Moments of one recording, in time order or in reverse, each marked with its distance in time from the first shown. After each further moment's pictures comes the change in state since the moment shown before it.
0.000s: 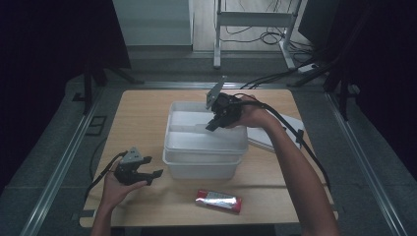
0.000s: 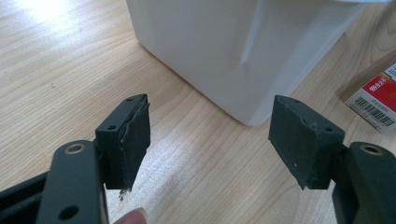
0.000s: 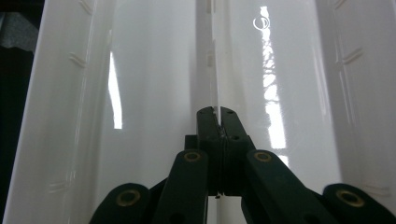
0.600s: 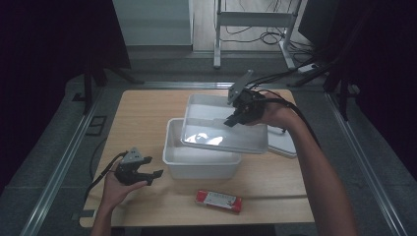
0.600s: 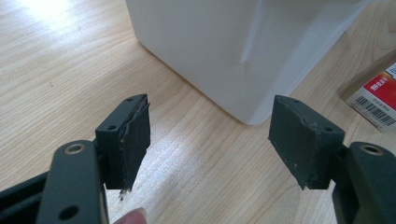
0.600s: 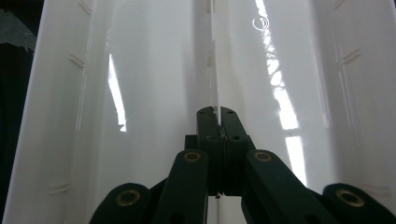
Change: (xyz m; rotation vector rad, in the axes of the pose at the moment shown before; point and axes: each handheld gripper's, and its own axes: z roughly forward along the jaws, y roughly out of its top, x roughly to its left) left arm 0.000 0.000 0.001 0.013 -0.001 0.001; right arm 0.013 -0.030 -0.052 0.004 -0.085 0.052
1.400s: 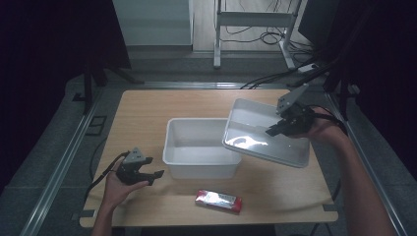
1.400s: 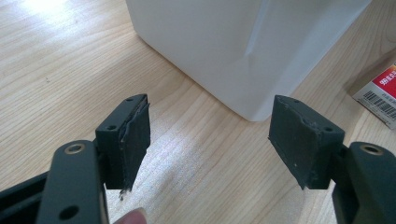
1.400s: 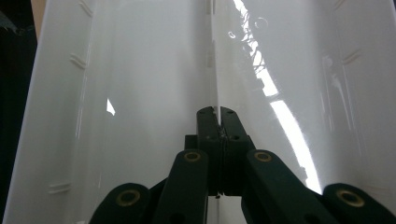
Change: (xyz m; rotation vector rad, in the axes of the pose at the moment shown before) left arm 0.000 0.000 0.005 0.017 0.001 0.002; right arm 0.019 -0.109 -0.052 0.006 -0.086 0.161
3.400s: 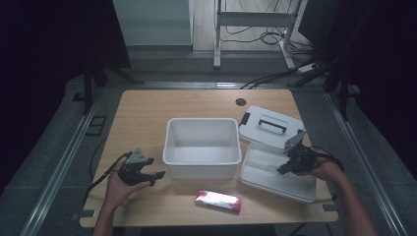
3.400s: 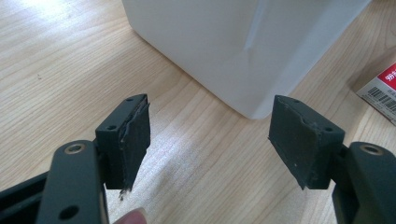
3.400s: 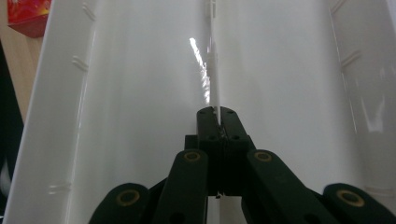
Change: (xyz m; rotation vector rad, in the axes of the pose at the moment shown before) left arm -0.002 -0.001 0.006 0.017 0.000 0.004; right arm 0.014 -0.130 0.096 0.137 0.123 0.181
